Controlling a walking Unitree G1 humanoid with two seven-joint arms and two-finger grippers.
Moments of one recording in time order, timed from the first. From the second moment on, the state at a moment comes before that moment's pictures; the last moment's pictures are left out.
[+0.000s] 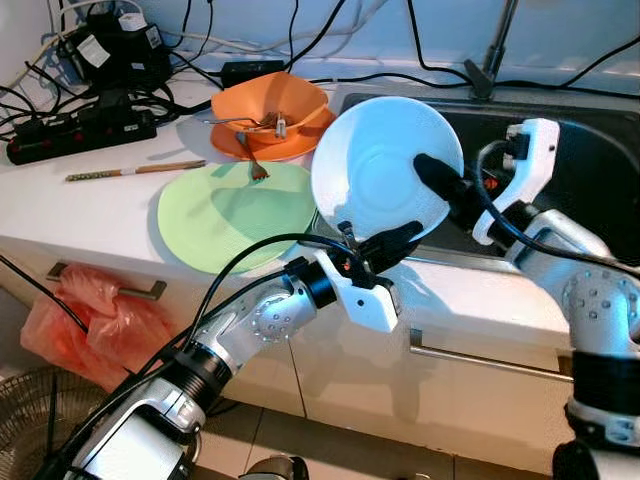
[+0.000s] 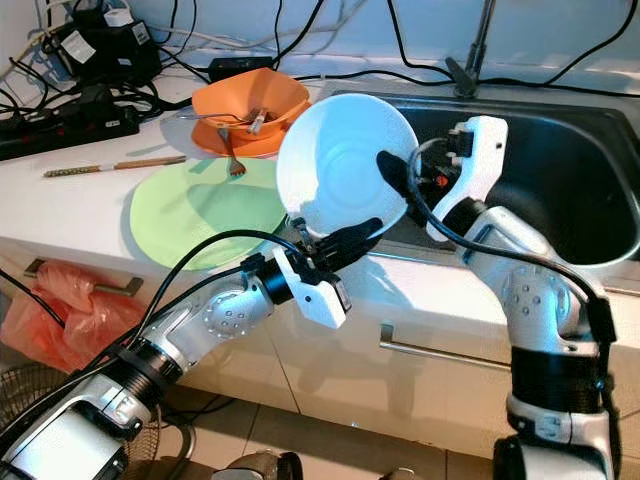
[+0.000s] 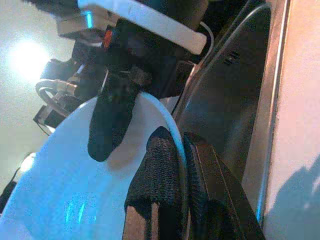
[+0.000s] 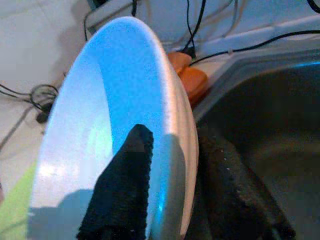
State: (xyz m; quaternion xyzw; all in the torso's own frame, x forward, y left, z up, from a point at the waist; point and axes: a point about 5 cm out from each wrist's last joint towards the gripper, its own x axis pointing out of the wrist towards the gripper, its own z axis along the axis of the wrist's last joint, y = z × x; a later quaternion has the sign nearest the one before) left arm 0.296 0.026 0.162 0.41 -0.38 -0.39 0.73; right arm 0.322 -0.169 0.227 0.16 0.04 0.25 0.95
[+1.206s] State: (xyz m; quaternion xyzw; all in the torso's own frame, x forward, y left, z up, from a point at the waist) left arm 0.296 0.022 0.178 0.37 -0.42 -0.37 0.74; right arm 0.329 -0.183 0.198 0.20 0.12 0.20 0.95
